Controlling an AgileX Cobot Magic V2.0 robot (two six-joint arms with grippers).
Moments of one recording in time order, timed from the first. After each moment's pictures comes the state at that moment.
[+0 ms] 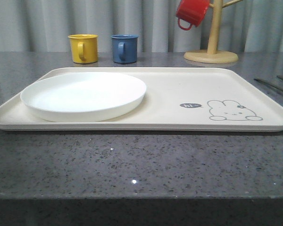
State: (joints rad) left arm -0.63 1.03 -1.00 0.12 0.93 -0.05; right arm 0.04 0.83 -0.87 0.08 0.95 0.02
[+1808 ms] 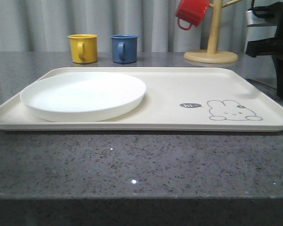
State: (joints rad) left arm -0.63 1.03 -1.00 0.12 0.92 -0.05; right arm 0.09 1.76 -1.40 0.01 1.11 0.04
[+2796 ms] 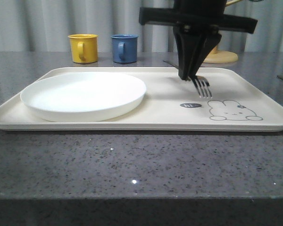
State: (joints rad) left arm -0.63 1.03 -1.00 0.12 0.92 -0.05; right arm 0.47 1.89 -1.69 0.05 1.23 0.45
